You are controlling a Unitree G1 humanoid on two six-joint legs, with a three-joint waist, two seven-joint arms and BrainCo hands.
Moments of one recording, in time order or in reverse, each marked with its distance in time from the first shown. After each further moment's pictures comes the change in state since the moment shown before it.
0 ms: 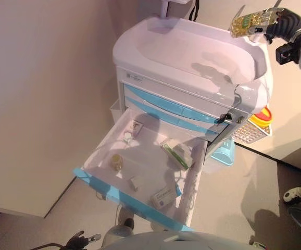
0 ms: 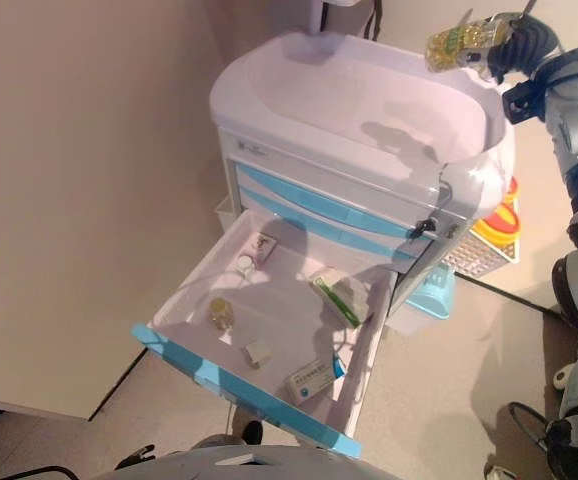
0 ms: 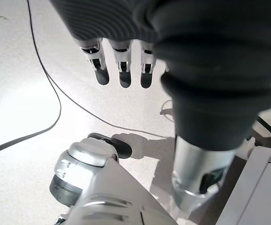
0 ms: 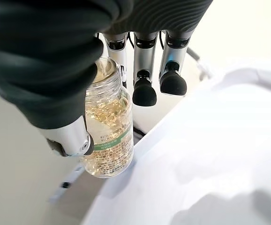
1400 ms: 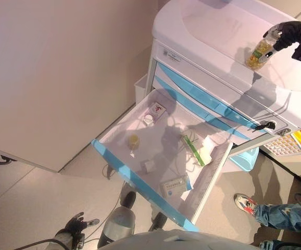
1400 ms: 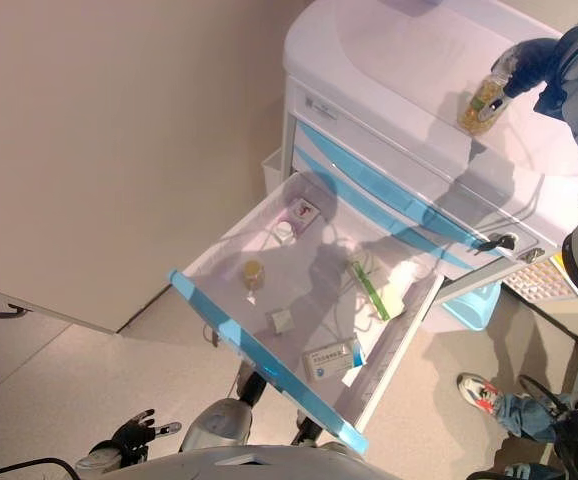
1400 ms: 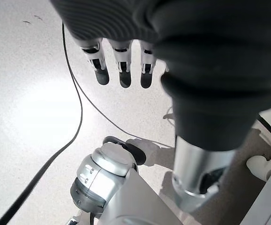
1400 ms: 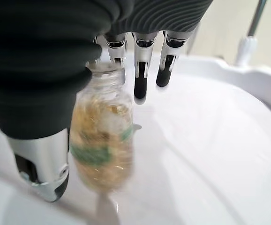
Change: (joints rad) left arm -0.059 0.068 -0.074 -0.074 -0.005 -0.008 -0.010; right arm -0.161 -0.003 0.280 0.133 -0.461 -0.055 0.197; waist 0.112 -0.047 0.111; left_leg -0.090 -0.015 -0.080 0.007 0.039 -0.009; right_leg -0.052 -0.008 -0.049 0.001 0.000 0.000
